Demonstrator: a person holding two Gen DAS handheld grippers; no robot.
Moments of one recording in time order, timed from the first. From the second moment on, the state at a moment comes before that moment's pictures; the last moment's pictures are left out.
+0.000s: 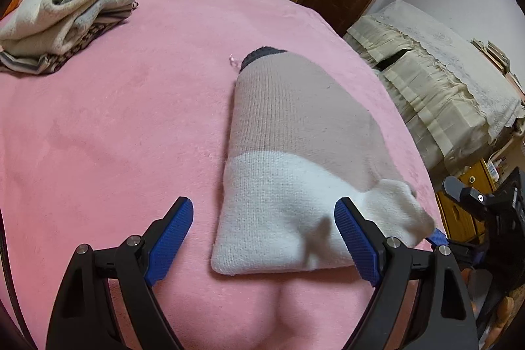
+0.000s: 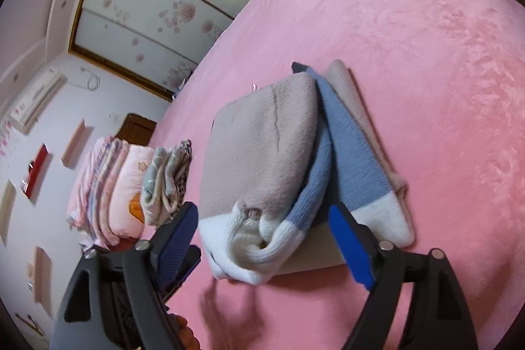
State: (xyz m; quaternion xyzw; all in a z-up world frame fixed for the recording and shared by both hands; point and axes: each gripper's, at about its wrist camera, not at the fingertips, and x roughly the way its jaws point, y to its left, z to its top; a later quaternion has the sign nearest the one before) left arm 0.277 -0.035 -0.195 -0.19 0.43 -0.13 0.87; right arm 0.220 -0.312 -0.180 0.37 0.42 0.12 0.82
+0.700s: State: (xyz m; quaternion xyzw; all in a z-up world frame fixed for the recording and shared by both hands) left arm 0.309 -0.072 -0.199 -0.18 0.44 -0.16 0.86; right arm 0.257 -0.305 -0.168 0.21 0.40 0.14 0.88
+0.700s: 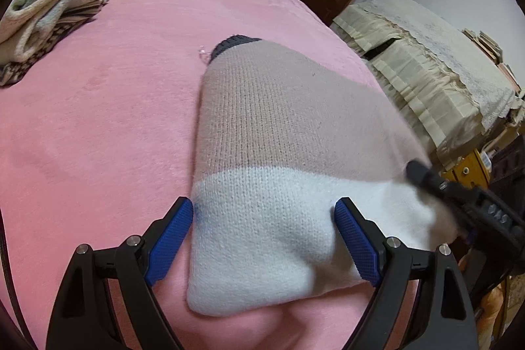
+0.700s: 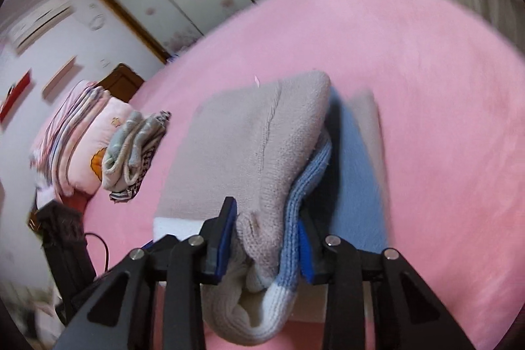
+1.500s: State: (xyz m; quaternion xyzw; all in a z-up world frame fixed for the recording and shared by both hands) left arm 0.314 -0.087 -0.217 -0.15 0.48 -0.16 0.85; right arm 0.240 -0.322 -0.200 0.15 0.43 0.07 0.89
